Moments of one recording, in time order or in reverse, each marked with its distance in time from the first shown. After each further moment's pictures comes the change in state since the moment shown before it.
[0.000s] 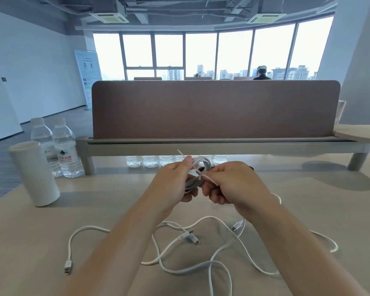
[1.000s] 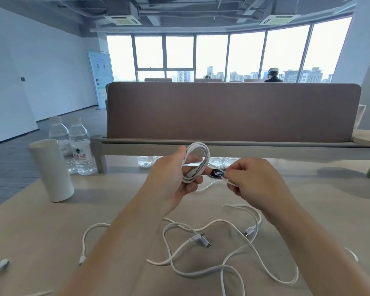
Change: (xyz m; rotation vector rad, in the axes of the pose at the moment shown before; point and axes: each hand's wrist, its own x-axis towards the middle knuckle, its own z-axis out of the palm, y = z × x) left_hand 0.001 0.016 -0.018 -0.363 0.039 -0.102; right_hand 0.006 0.001 -0.009 -0.251 0.188 -0.120
